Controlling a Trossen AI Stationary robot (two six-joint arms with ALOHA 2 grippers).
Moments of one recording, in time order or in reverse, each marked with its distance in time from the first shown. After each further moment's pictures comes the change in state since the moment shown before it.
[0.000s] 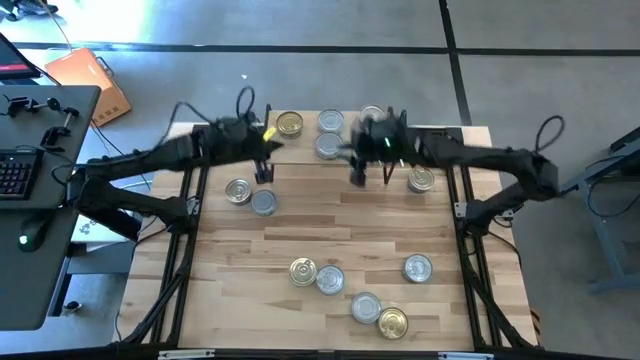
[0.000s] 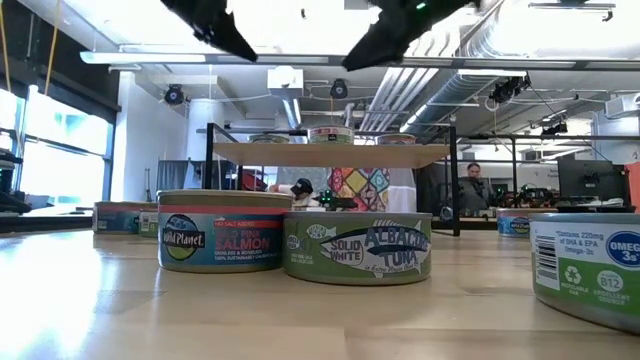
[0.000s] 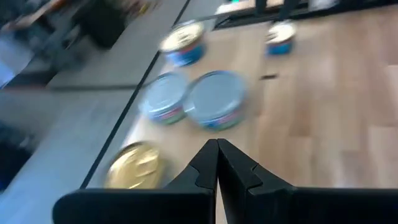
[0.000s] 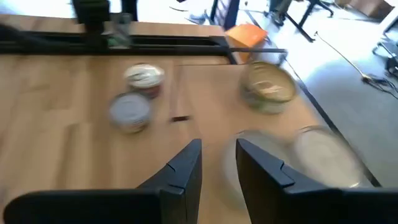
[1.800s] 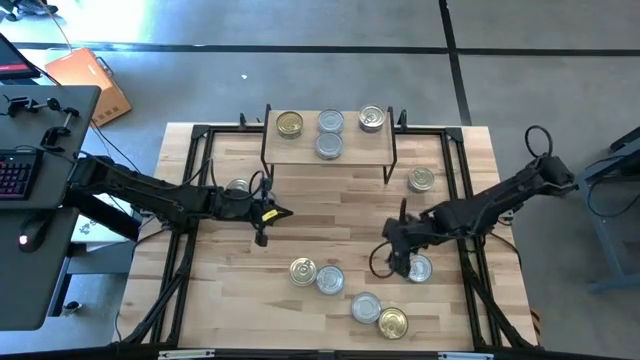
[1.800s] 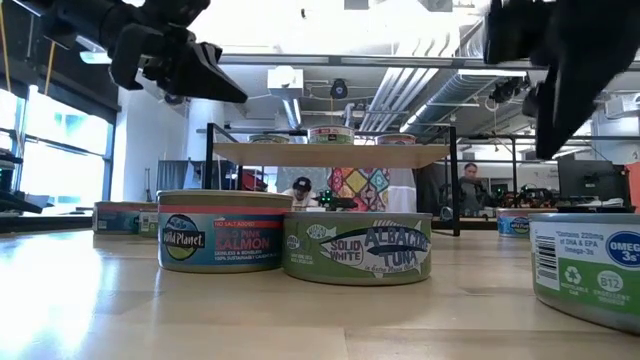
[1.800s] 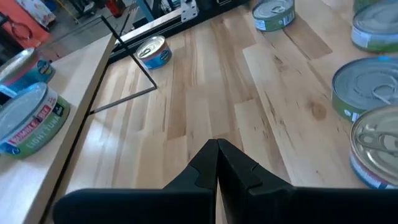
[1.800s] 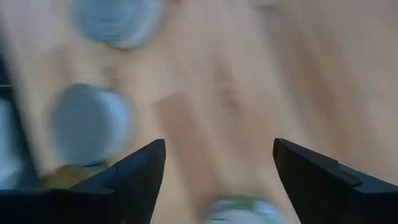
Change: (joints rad) left arm -0.432 0.003 -0.505 0.548 -0.052 -0.002; right arm 0.628 -0.122 -0.360 -0.384 -0.061 0.966
